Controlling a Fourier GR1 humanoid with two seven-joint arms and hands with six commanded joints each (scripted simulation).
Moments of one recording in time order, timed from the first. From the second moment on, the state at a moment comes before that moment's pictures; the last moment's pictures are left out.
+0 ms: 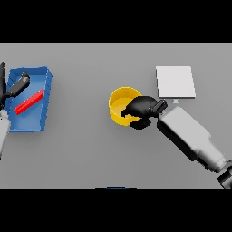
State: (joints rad) left arm -0.39 0.53 -0.06 -1.24 -0.36 0.10 0.48; right arm -0.71 -0.33 0.69 -1.10 0.86 0.55 -0.20
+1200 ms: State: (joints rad) left arm -0.41 0.54 -0.06 -1.23 -0.37 0.10 0.47; right arm -0.73 -0.45 0.59 -1.31 0.77 0.63 -0.10
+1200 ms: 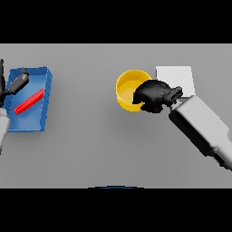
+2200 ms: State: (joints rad) left arm -0.39 0.55 -0.06 -1.27 -0.37 0.08 0.50; right arm -0.79 -0.56 0.39 -0.88 0.82 0.36 -0.18
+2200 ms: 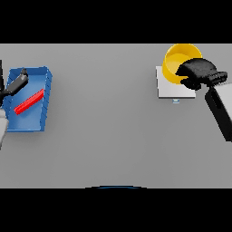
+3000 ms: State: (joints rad) left arm -0.40 0.55 -0.07 -1.24 -0.38 0.09 0.49; right arm -0.79 -0.51 0.36 -0.74 0.81 0.30 -0.24
